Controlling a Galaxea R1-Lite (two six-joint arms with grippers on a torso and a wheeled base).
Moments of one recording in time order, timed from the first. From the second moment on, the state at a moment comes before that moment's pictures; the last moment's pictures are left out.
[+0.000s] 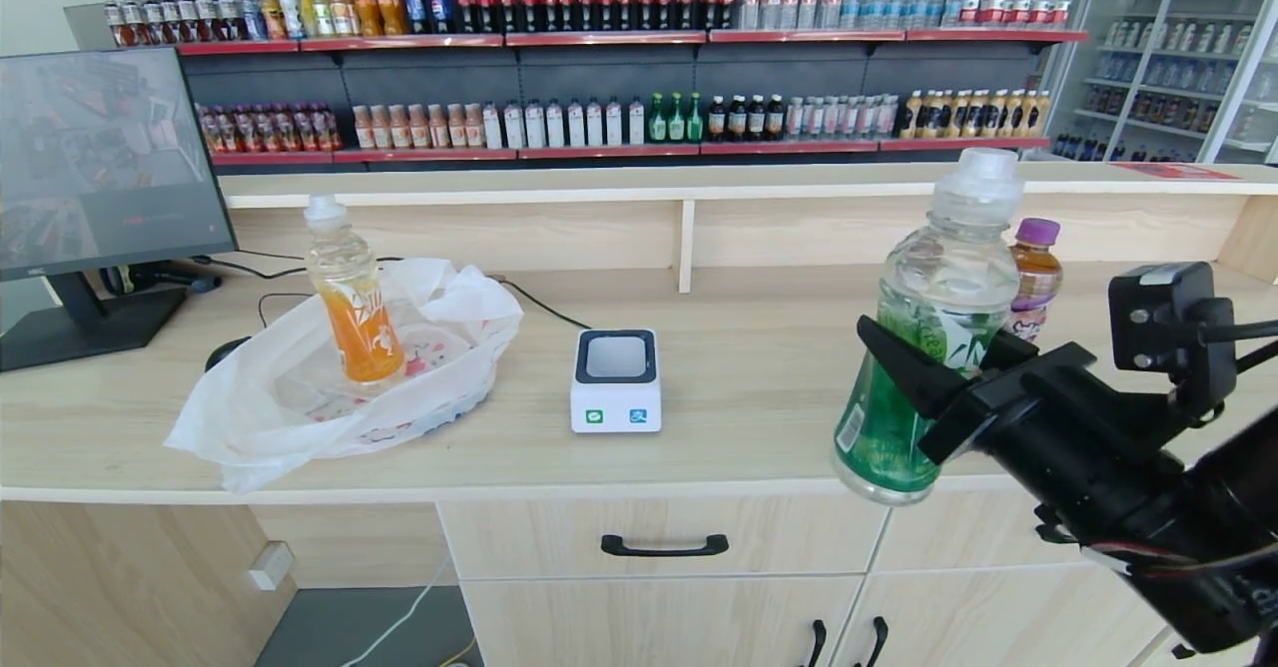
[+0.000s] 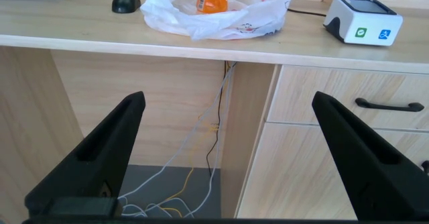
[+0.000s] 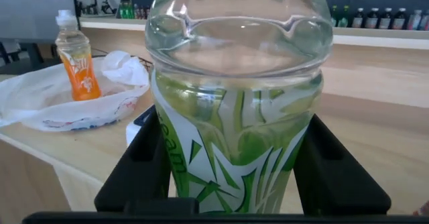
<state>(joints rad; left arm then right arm) 0.00 0.00 0.00 0.00 0.00 0.00 0.58 1.61 -0.31 -1.57 -0.11 -0.03</state>
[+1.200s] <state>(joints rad) 0.00 0.00 0.00 0.00 0.00 0.00 0.85 1.51 -0.24 -1.57 0.16 0.51</state>
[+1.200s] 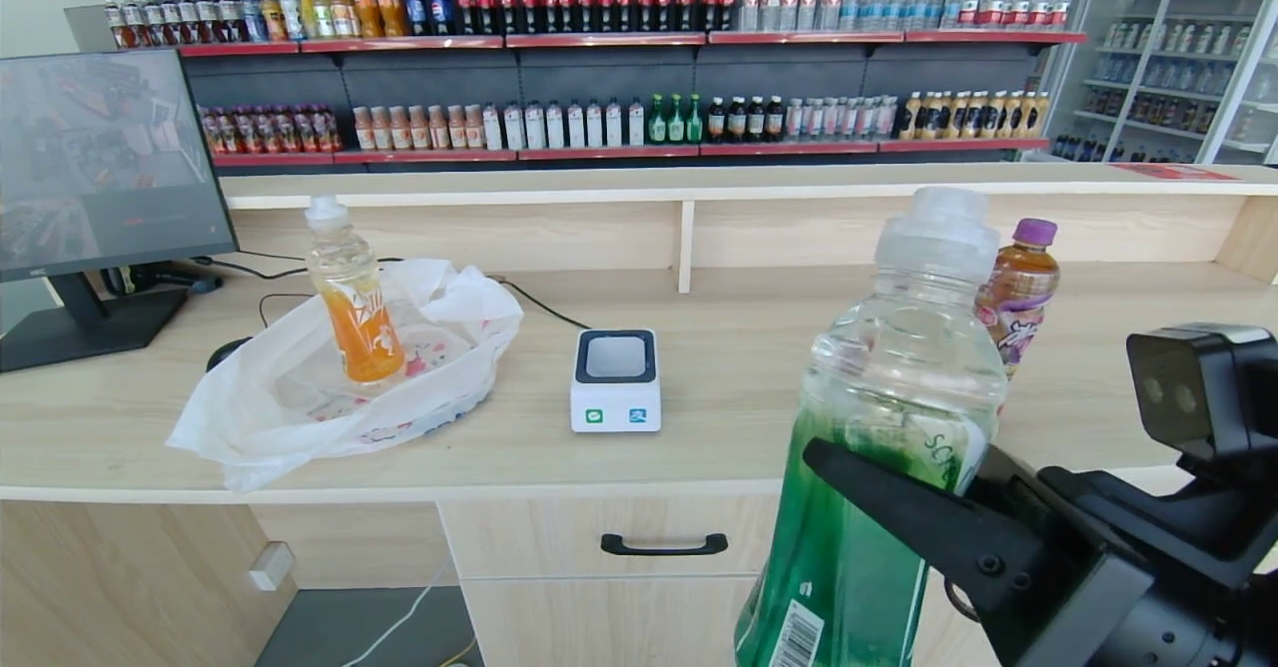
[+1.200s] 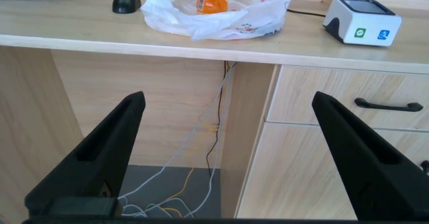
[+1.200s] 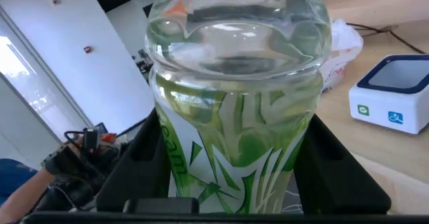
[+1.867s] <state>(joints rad) 0.00 0.00 0.00 0.00 0.00 0.00 0.92 1.51 -0.39 -1.57 0.16 0.63</state>
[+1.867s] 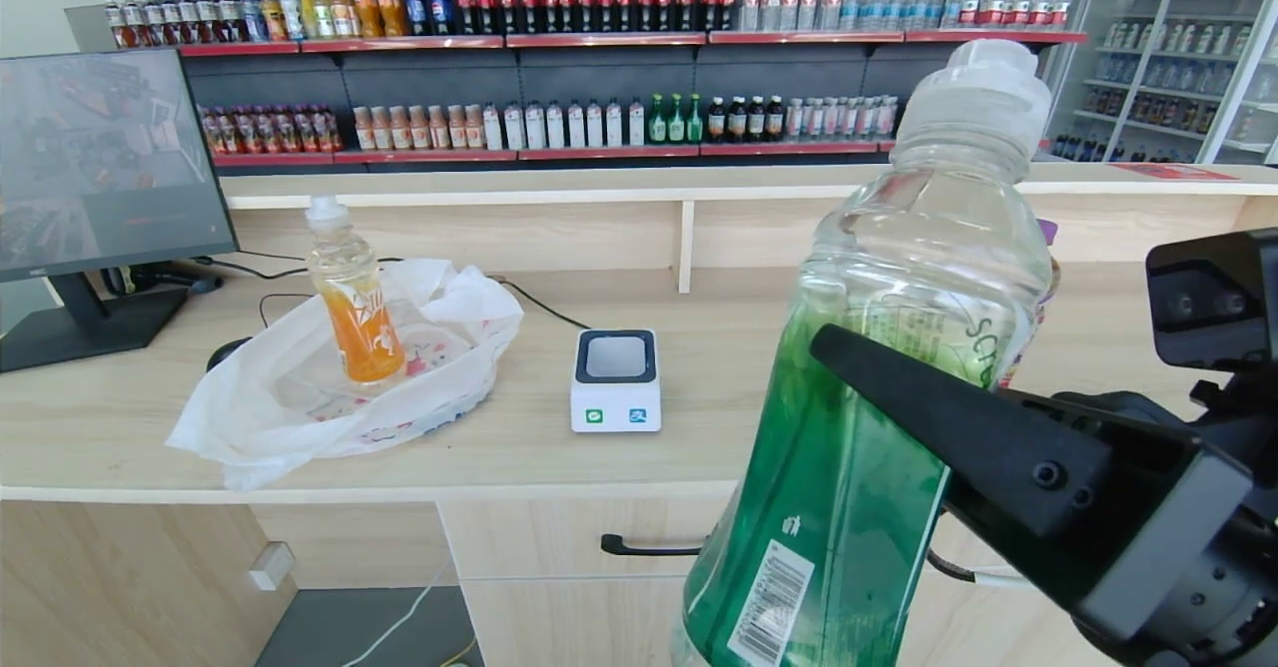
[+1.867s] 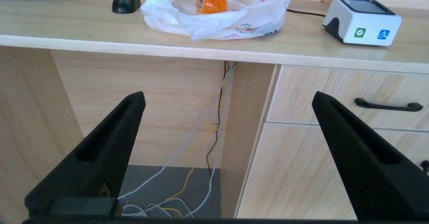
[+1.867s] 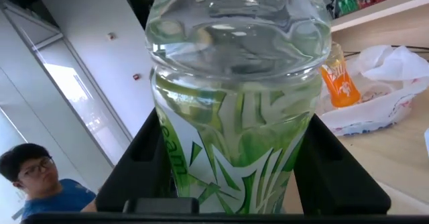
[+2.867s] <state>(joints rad) 0.00 0.00 0.00 0.00 0.00 0.00 0.94 1.50 -0.41 -1.57 0.16 0.64</state>
